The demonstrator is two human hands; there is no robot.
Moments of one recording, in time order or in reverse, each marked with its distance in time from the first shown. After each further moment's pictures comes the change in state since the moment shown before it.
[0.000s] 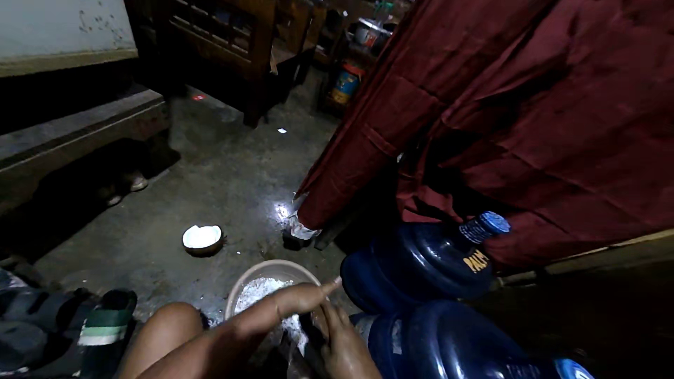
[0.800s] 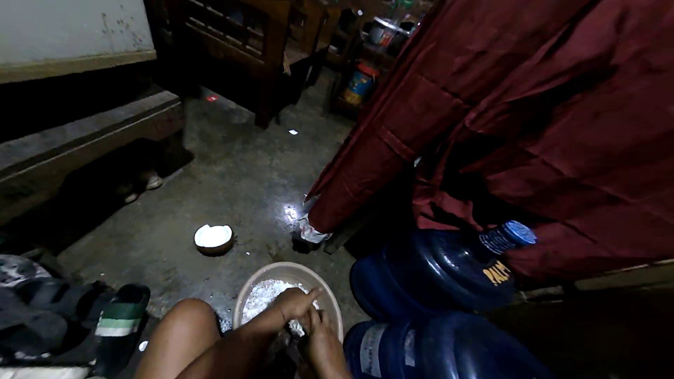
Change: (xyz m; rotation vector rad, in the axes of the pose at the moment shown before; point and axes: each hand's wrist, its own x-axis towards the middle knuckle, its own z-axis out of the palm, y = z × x) left_hand 0.054 -0.070 0.010 0.021 0.175 -0.174; right_hand 0.063 0.020 0.080 -0.071 0.062 0.061
